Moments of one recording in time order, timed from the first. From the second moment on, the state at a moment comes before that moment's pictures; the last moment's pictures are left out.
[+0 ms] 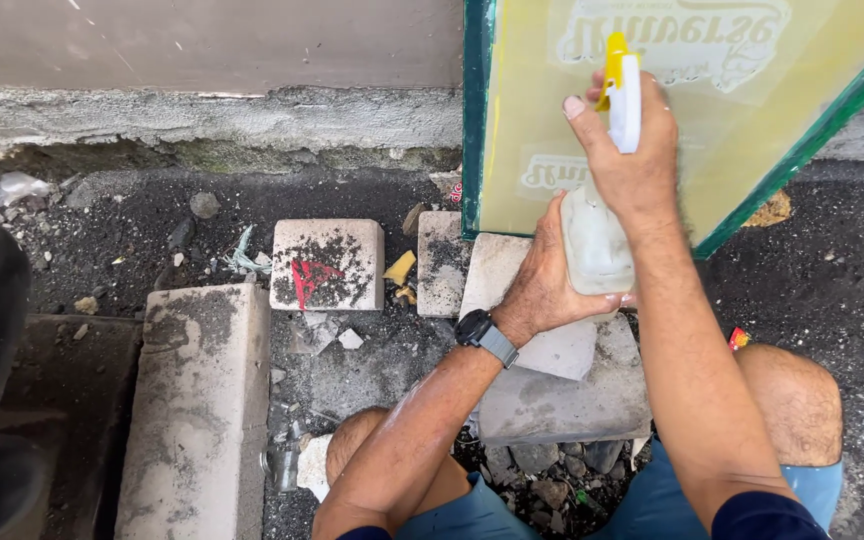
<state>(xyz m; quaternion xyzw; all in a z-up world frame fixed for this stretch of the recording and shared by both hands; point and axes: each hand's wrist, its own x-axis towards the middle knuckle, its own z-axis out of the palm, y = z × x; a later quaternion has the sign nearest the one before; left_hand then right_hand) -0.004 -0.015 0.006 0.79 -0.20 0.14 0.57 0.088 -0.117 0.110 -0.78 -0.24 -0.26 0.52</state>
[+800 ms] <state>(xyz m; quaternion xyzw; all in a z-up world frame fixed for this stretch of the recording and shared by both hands) -0.002 -0.024 0.005 0.79 -0.20 0.13 0.56 0.082 -0.116 0.133 -0.82 -0.21 -0.28 0.46</state>
